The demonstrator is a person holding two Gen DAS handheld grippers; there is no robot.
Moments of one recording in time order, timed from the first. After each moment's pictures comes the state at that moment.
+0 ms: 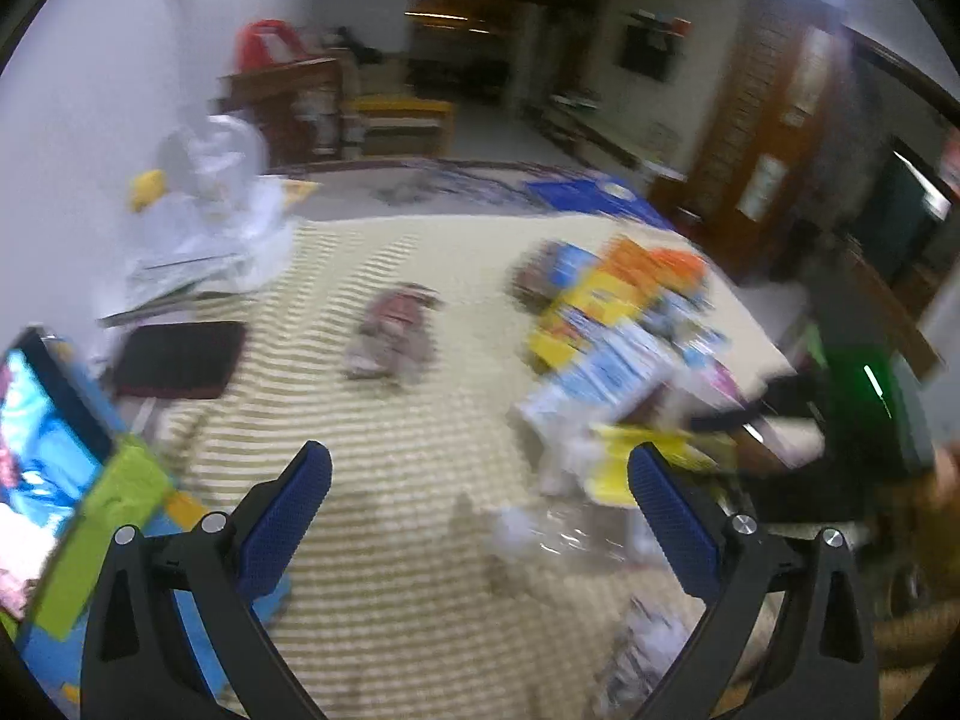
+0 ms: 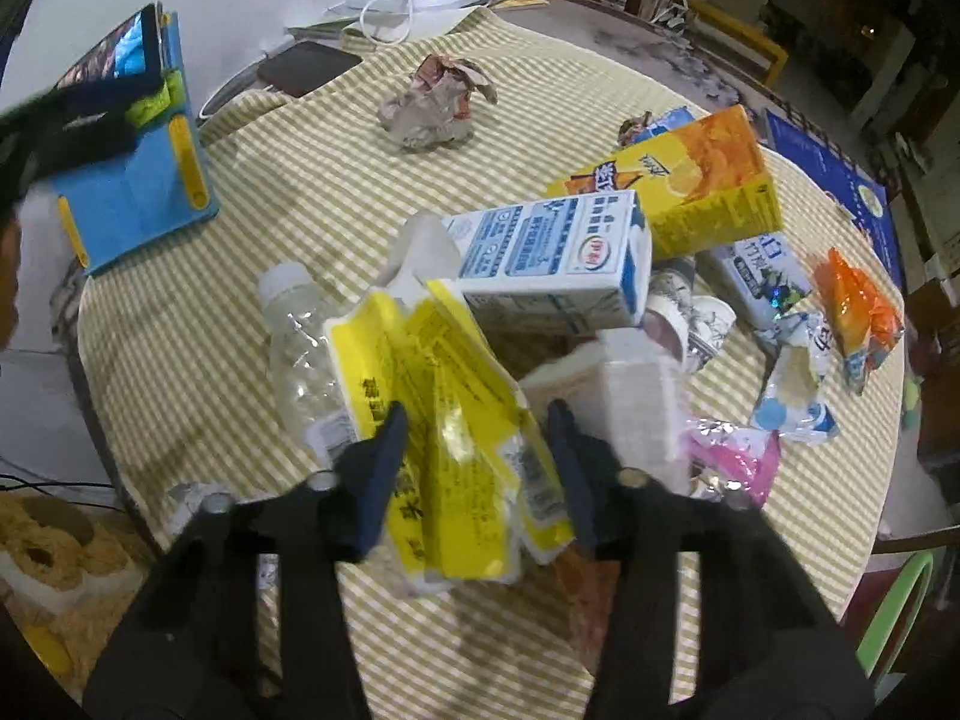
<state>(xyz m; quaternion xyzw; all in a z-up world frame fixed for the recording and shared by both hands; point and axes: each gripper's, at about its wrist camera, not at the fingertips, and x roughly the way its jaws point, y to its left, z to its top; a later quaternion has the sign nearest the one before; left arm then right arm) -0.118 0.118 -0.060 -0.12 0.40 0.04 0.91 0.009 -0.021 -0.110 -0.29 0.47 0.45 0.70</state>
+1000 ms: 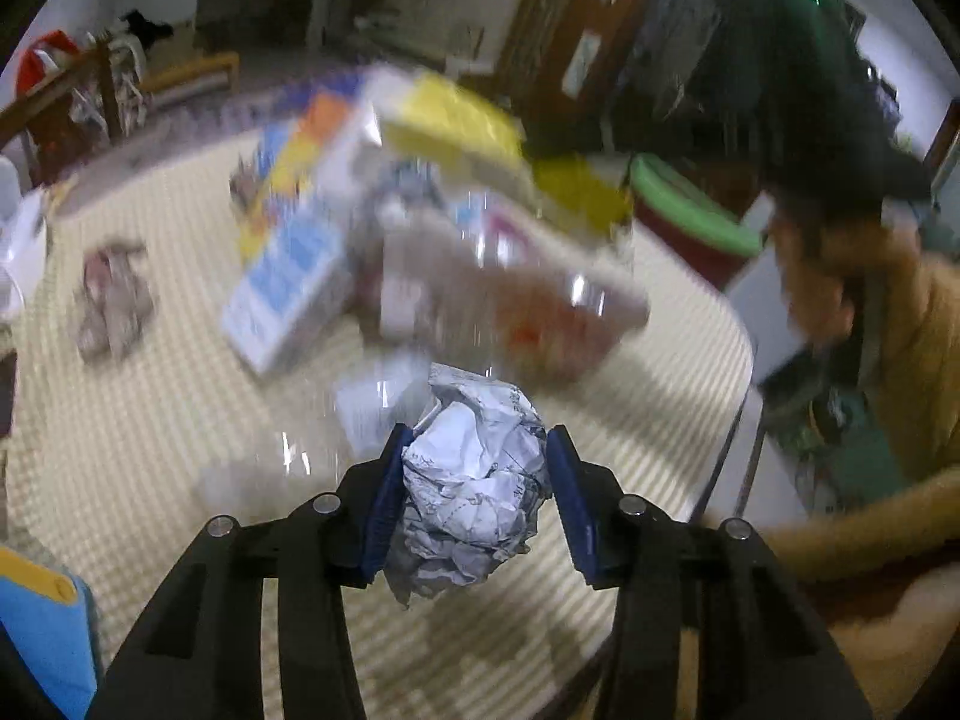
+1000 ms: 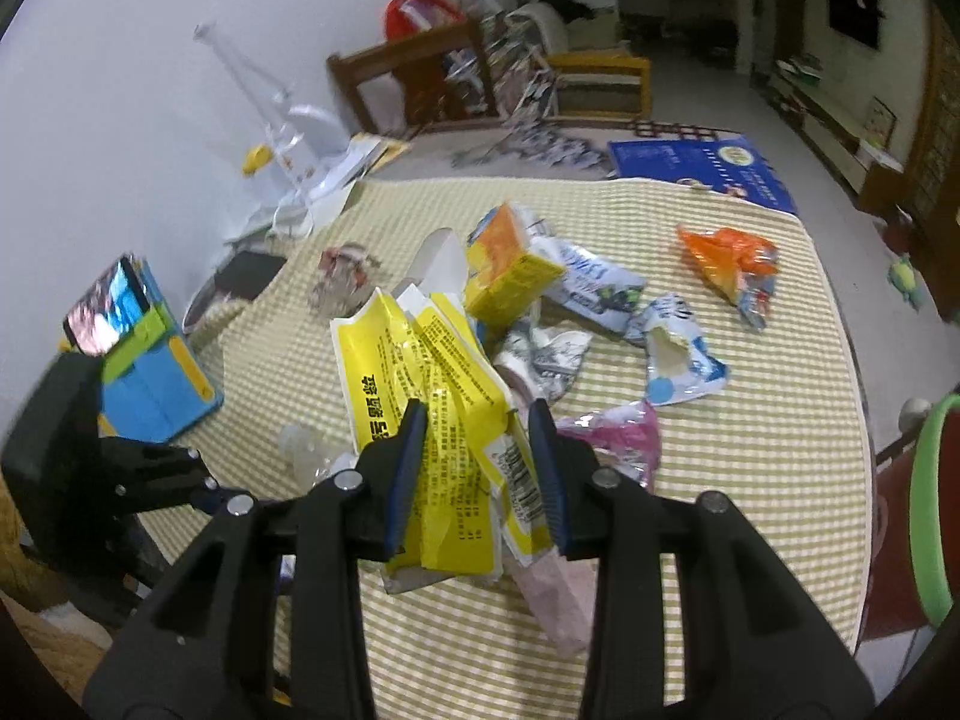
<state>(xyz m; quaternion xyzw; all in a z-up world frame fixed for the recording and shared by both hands) -0.081 0.026 -0.084 -0.08 0.45 -0.16 0.87 0.034 -0.127 -0.039 -0.06 0.42 0.38 0.82</state>
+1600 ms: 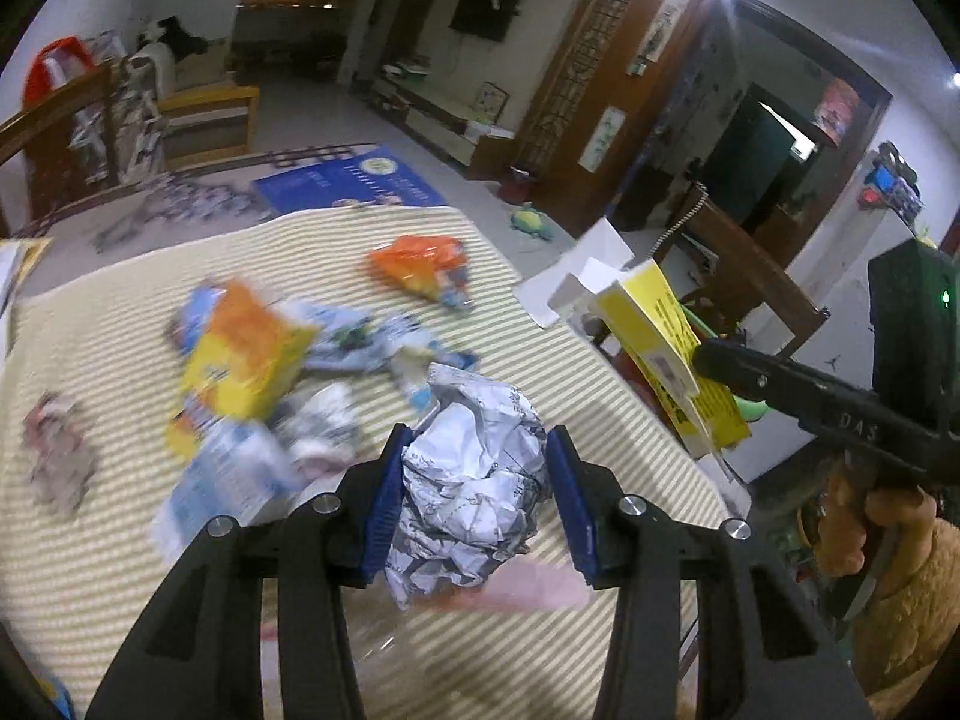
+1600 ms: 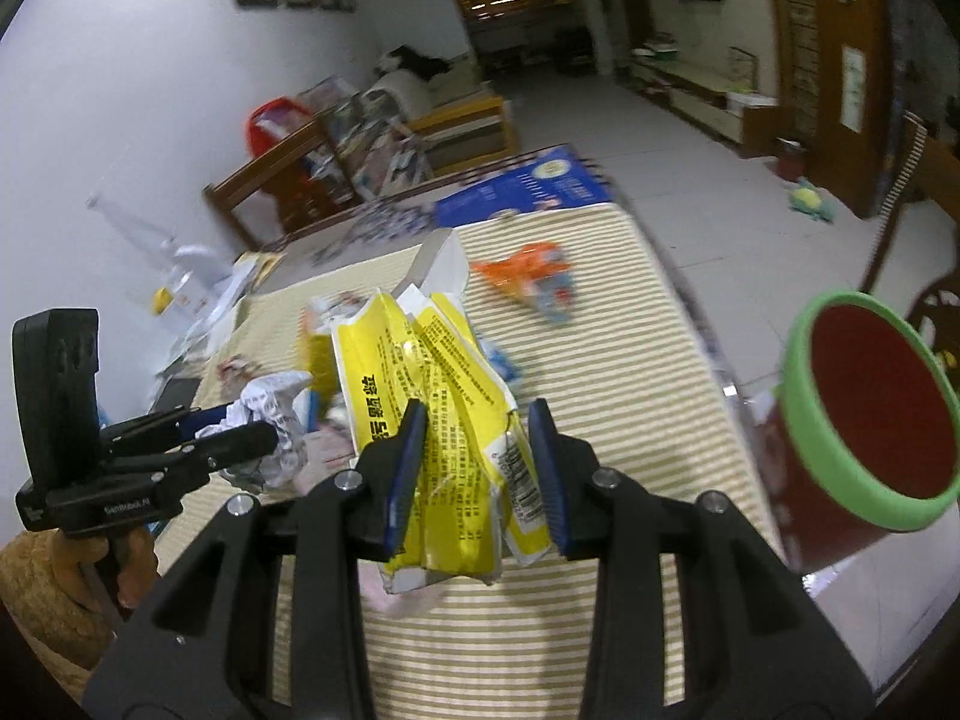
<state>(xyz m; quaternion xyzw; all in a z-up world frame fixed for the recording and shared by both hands) 0.033 -0.029 -0.052 -0.13 0.40 -0.14 0.89 0.070 -0.271 -0.022 0.05 0.40 0.25 0.88</state>
